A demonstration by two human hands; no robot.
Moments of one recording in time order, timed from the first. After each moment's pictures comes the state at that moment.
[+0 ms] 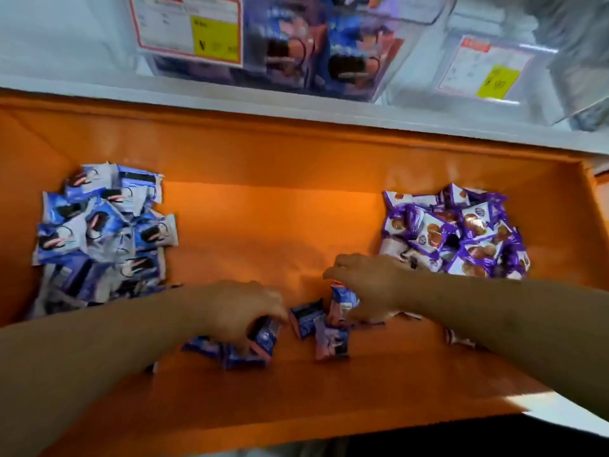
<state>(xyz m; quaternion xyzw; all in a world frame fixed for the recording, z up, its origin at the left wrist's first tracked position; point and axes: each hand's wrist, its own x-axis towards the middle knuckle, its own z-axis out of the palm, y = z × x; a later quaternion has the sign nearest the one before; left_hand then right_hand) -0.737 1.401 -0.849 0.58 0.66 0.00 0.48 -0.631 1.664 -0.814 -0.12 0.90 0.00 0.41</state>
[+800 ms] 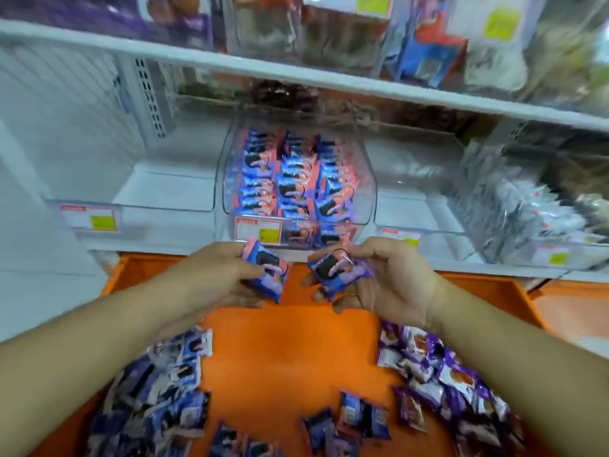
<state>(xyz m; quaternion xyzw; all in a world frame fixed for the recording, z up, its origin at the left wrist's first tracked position) -0.788 1.374 -0.576 0.08 0.71 0.59 0.38 -0.688 1.622 -0.566 0.13 0.53 -0.81 0.22</state>
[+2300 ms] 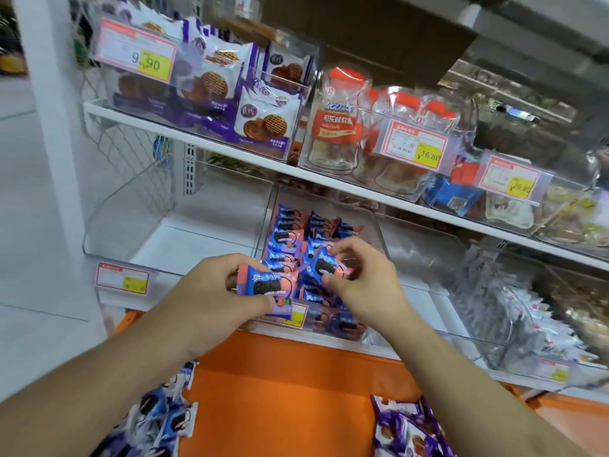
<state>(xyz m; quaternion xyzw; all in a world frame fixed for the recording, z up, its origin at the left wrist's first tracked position) -0.827 1.331 -0.513 0.15 0.76 0.60 0.17 -0.794 1.583 -0.517 0.11 0.91 -0.36 -0.17</state>
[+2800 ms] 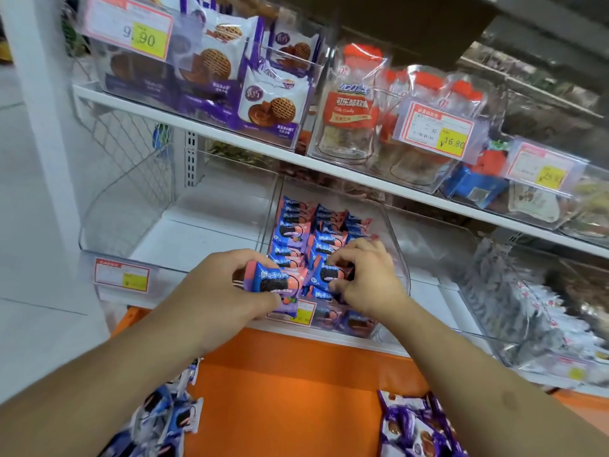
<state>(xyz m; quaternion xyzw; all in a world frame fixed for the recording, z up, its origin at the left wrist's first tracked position) -0.839 1.334 -0.521 0.15 0.79 0.57 0.16 -0.833 1.611 -0.551 0.09 0.99 -0.08 -0.11</state>
